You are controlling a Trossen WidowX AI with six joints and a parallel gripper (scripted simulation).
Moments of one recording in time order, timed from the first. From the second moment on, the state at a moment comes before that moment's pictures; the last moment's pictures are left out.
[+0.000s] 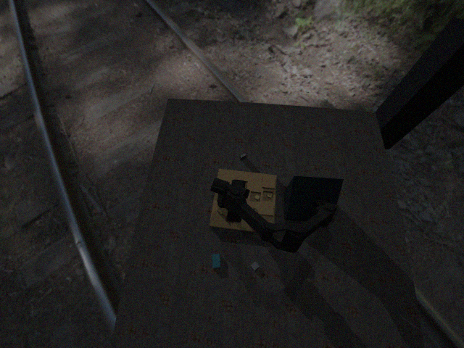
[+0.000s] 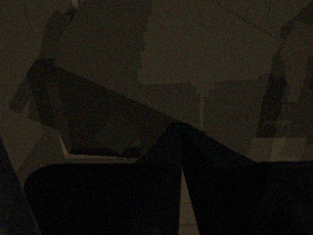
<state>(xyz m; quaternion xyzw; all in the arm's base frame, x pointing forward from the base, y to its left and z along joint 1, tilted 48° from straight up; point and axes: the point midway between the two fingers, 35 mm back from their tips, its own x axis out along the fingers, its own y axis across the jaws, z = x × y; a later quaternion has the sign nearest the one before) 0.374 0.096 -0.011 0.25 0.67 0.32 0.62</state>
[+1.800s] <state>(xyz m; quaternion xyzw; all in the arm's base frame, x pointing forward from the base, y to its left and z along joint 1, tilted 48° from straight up) 0.408 0.065 -0.015 0.25 0.67 0.32 0.62</state>
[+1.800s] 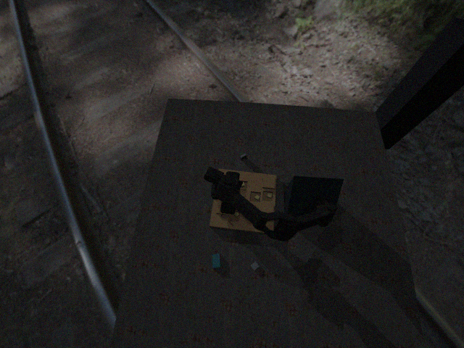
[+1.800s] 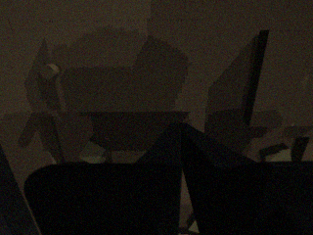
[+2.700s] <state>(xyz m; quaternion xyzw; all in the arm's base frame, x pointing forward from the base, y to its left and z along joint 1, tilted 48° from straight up) 0.377 0.026 -0.014 0.27 0.68 0.29 0.61</state>
